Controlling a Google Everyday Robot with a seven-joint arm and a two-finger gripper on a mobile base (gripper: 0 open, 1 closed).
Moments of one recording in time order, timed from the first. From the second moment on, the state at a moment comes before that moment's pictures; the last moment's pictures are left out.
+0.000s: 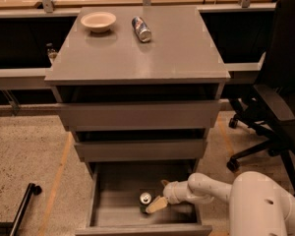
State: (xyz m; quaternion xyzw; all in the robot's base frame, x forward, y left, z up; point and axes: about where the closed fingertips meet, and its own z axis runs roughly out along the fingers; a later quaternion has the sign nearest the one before) arm 0.567 -0.040 0.204 -0.42 0.80 0.33 0.27
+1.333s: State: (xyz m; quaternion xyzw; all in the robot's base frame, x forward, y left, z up) arm 0.551 0.022 0.175 -0.38 0.78 0.41 0.29
